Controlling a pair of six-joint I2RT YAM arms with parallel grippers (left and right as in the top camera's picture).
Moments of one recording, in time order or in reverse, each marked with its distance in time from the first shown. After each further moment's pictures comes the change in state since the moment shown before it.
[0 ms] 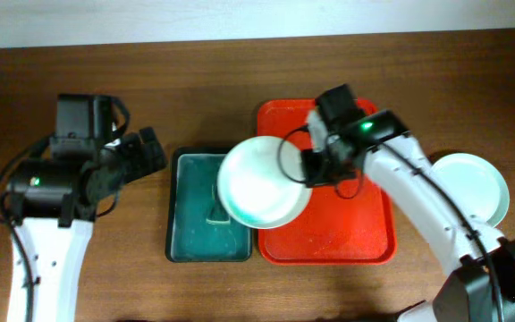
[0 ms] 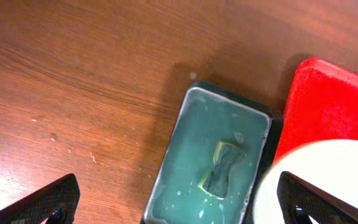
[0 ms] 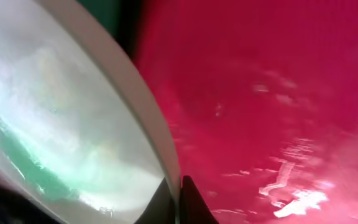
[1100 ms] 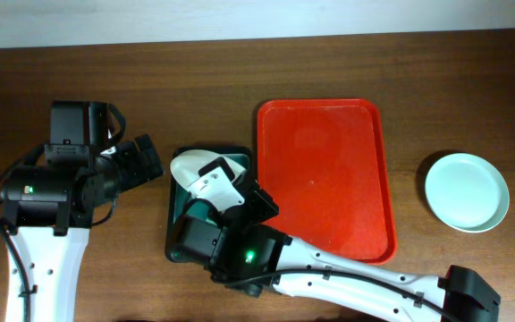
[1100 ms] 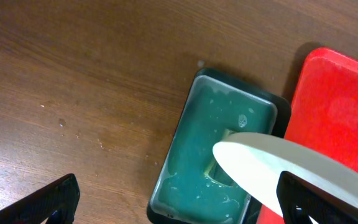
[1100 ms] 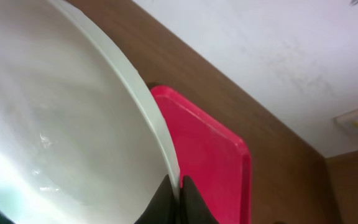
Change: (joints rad) left arm 0.010 -0.014 0.001 -0.055 0.000 0.000; right arm 0.774 0.013 0.001 0.259 1.301 0.061
